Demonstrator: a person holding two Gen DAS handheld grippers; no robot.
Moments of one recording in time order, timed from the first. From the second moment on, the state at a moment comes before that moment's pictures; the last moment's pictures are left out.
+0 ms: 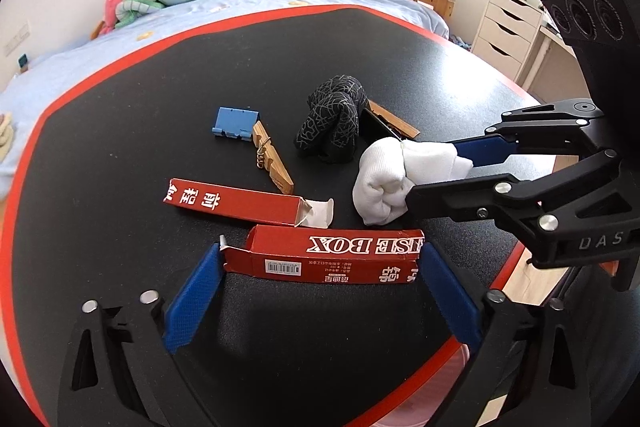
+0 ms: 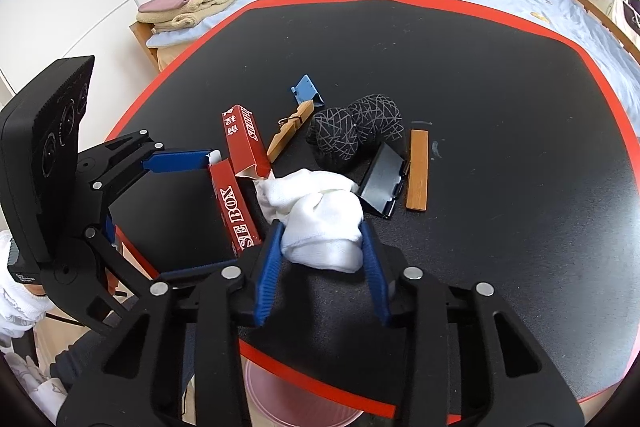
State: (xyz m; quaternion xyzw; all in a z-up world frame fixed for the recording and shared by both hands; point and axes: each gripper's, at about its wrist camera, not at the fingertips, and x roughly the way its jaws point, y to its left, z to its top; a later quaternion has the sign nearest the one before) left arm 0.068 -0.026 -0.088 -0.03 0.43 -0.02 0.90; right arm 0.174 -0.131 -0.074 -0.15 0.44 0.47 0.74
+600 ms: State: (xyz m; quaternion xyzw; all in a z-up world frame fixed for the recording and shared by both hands) left arm 0.052 -0.020 -0.061 -0.05 0.42 -0.05 0.90; right arm 0.162 -0.141 -0.057 -0.15 0.42 0.47 0.76
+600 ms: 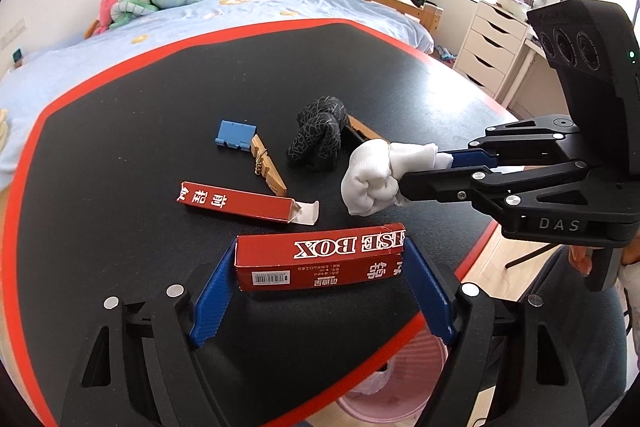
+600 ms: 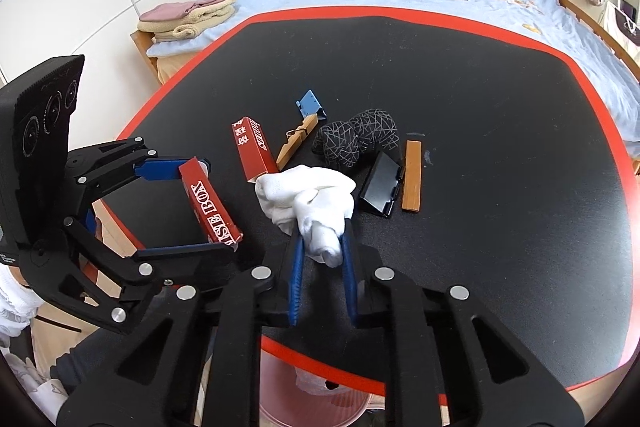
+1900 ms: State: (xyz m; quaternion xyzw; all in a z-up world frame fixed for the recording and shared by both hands) left arm -0.039 -0.089 -0.054 -0.04 0.44 -0.15 0.89; right arm 0.037 -0.265 -0.060 -0.14 0.45 0.42 0.77
